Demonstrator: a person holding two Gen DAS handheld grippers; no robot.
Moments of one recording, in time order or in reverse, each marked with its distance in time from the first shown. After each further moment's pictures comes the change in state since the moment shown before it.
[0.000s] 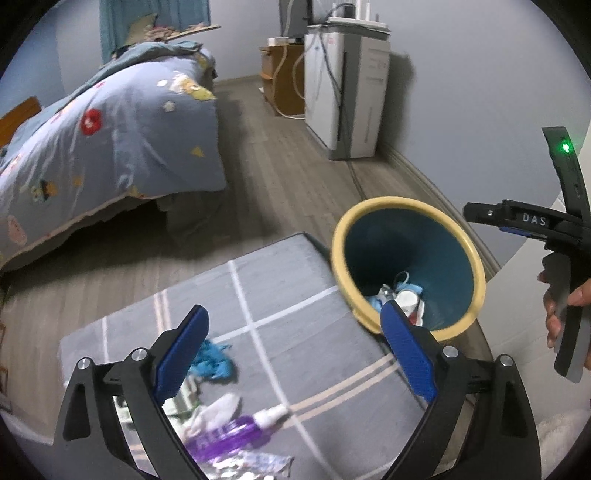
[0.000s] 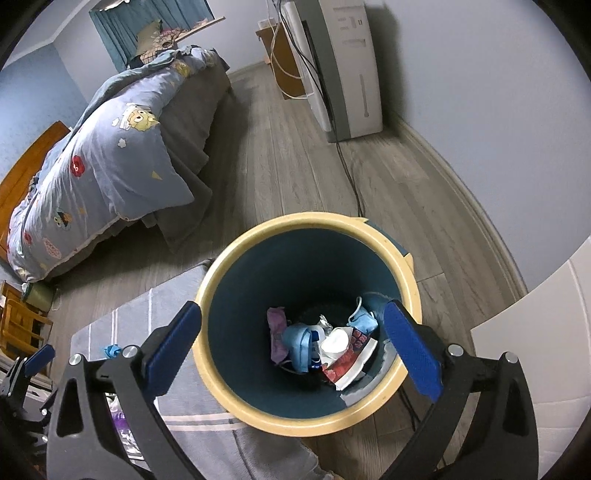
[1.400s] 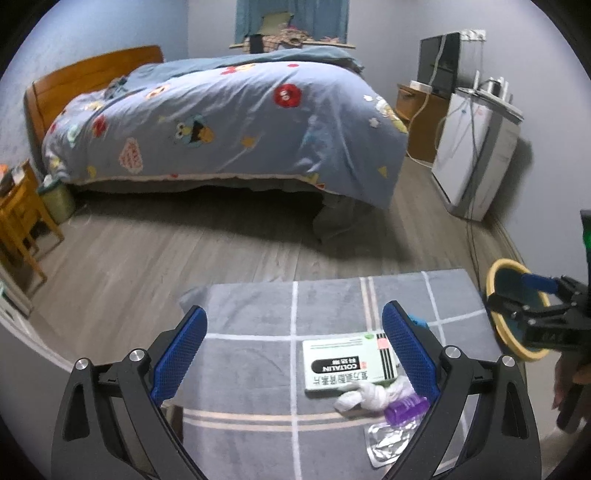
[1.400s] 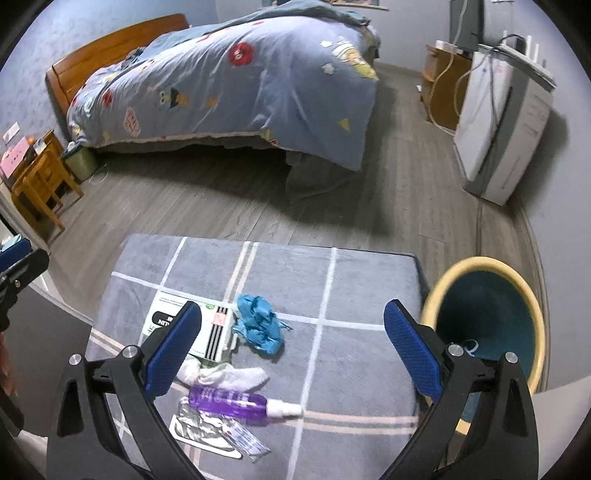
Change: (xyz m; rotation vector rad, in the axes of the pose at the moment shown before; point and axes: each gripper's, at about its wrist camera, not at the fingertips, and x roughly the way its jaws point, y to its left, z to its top) left arm -0.098 0.233 -0.077 -0.350 -0.092 0.263; right arm 0.025 0.285 -0.075 -0.522 0.073 0.129
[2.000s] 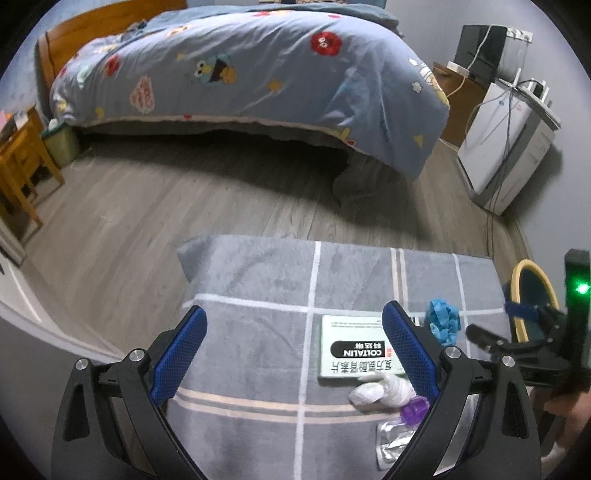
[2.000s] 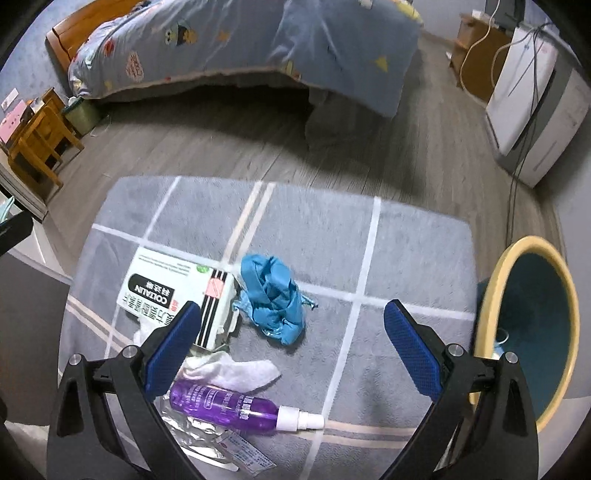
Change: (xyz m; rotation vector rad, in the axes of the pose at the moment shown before) left arm 0.060 0.027 -0.015 -0.119 0.172 0.010; right arm 0.086 0.014 -0.021 -0.053 0.195 0.032
